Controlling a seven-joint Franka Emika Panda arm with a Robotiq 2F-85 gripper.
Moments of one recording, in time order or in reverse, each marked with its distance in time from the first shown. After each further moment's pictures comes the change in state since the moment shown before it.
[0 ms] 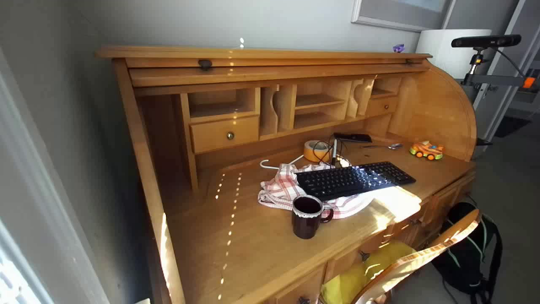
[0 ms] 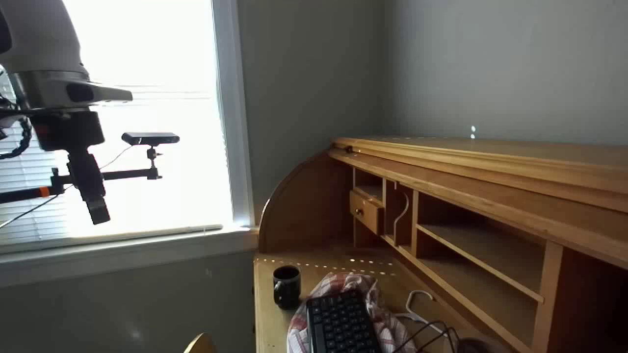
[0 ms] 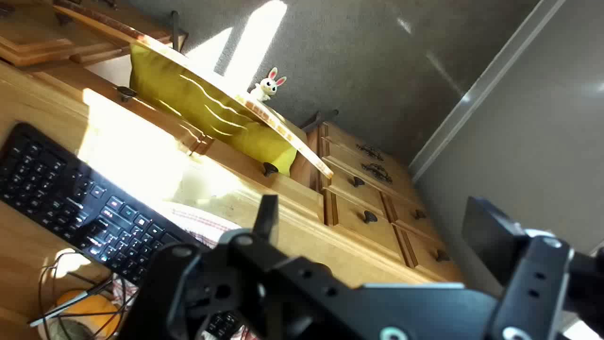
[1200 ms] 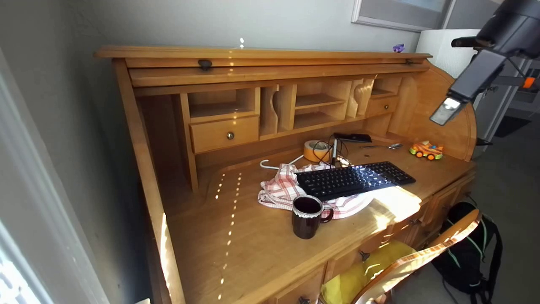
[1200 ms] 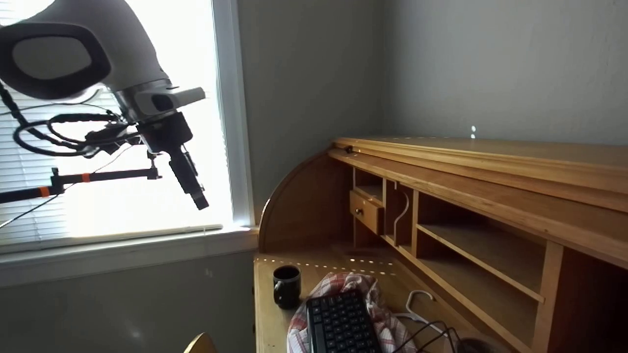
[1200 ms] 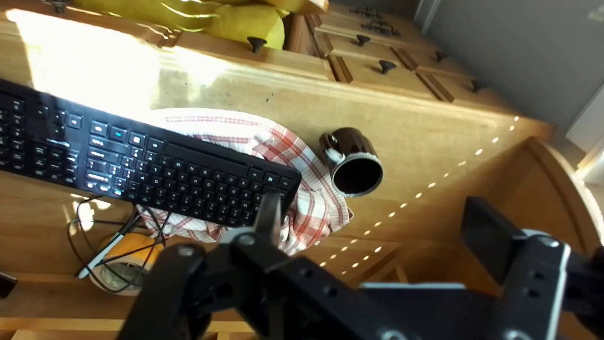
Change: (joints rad) arm -0.076 0.375 -0.018 0.140 0.063 0.474 0.201
